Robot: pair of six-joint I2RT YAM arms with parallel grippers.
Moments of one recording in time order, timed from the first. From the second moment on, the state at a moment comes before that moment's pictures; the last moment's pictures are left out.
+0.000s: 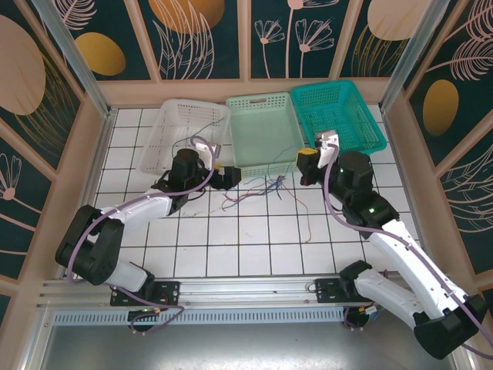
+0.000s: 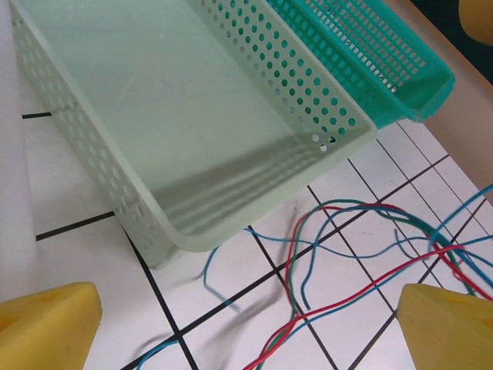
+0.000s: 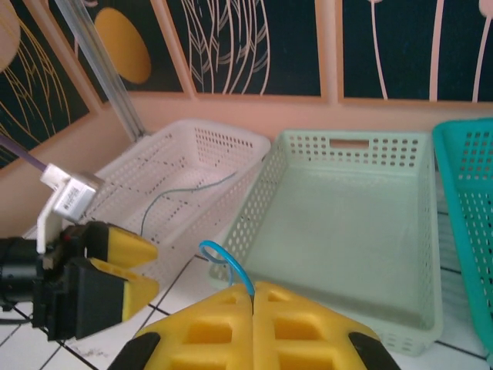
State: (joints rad) left arm -0.50 1.49 0.75 0.28 0.34 -0.39; right arm 0.52 0.86 0.87 -0.21 -0.08 0.18
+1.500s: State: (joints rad) left arm -0.61 1.59 0.91 0.46 0.57 -0.33; right arm 0.52 0.98 0.77 -0.06 -0.29 0.29
